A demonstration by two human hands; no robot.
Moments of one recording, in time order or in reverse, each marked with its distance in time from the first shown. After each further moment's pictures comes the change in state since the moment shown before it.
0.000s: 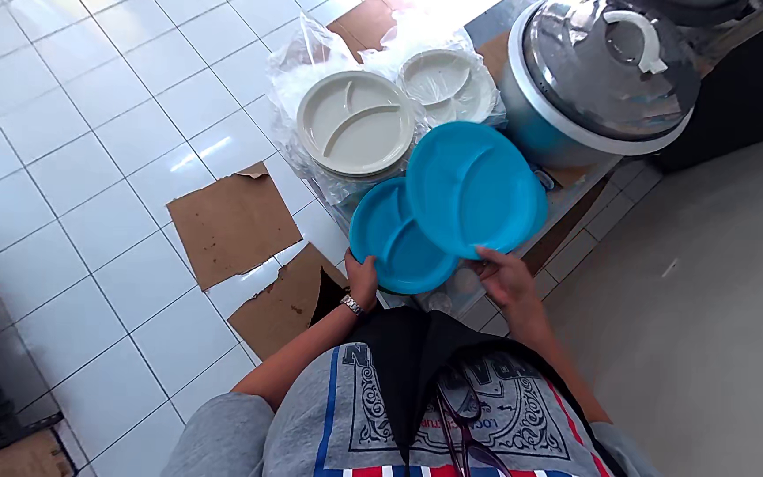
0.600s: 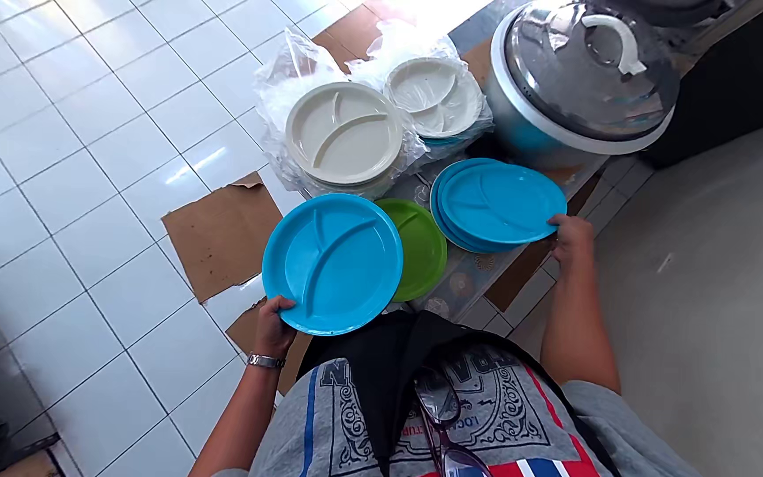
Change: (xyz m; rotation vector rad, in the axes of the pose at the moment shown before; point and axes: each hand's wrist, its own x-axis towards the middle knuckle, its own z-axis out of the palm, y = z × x) left_hand -0.027 0.029 -0.141 -0.358 -0.005 0.012; right_hand 0.103 -0.084 -0.094 -0.695 0.586 -0.088
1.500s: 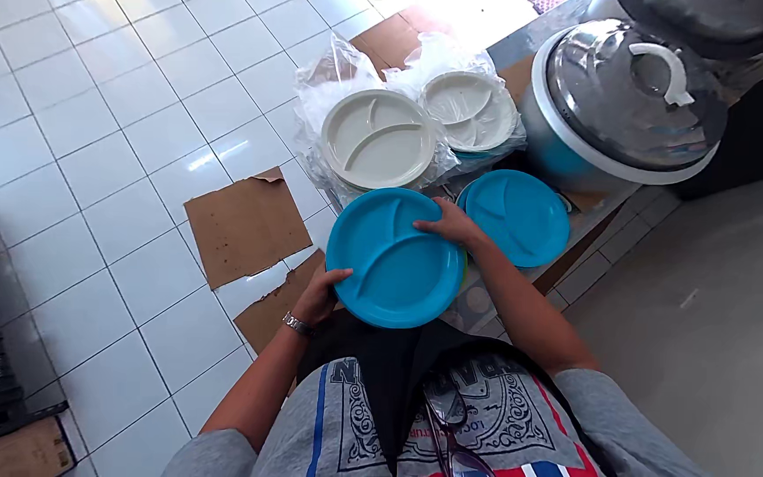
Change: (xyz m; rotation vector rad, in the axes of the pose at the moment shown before) left_hand 0.025 0.018 0.041 0.133 -0.447 -0.091; right_hand -0.109 -0.072 0.179 -0.446 -0.915 -0.566
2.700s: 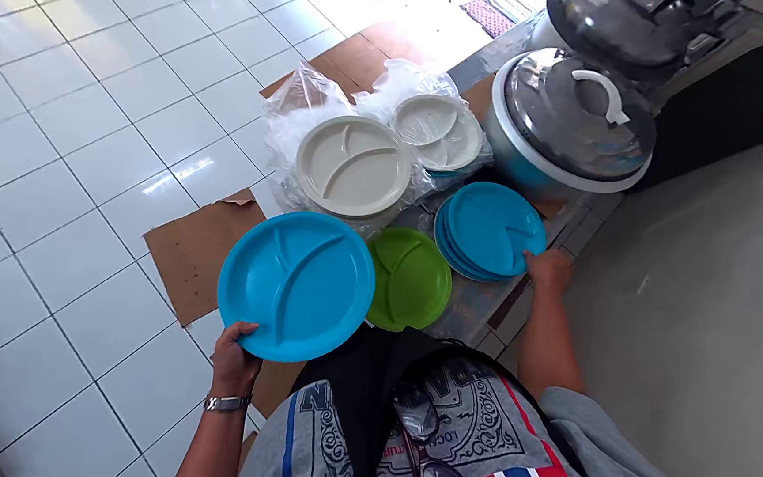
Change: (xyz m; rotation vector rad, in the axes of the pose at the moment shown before) left_hand -0.036 0.034 -0.055 -0.108 0.564 0.151; right_hand -0.087 0.122 -0.103 -0.276 0.707 0.872
